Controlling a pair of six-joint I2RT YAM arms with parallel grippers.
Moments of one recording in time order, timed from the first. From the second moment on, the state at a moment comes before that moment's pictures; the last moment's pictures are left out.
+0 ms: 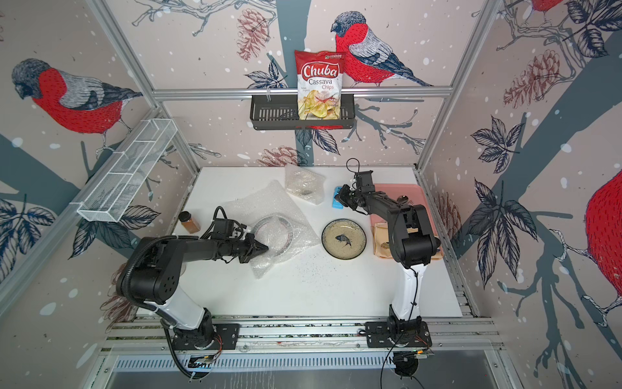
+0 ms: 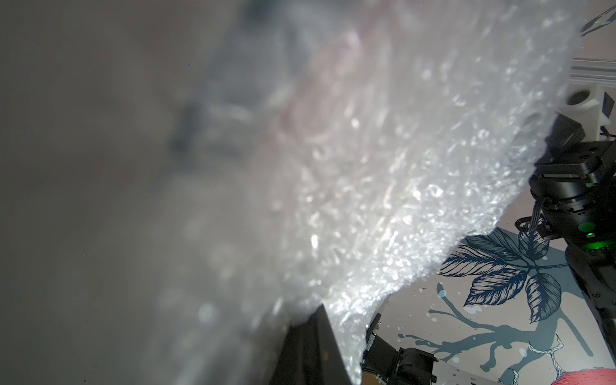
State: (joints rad) left arm -0.11 1.67 0.58 0.01 0.79 -0.79; right arm 0.26 1.99 1.31 -0.08 -0.49 0.74
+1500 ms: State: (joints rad) left arm -0.10 1.68 0.56 0.06 0.82 -0.79; right arm 0.23 1.82 1.05 -0.08 -0.47 0.60
